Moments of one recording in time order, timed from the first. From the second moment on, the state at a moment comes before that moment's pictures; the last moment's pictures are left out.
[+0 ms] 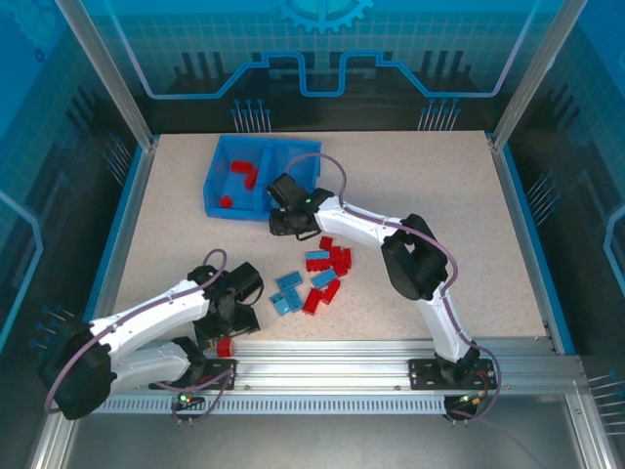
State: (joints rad) left arm -0.69 1.12 0.59 -1.17 0.05 -1.16; right arm 0.82 2.20 1.82 -0.62 0.03 0.63
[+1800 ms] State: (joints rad) left arm -0.04 2.10 1.82 -0.79 -0.02 -0.82; right arm 0.68 2.63 2.66 -0.83 0.10 0.42
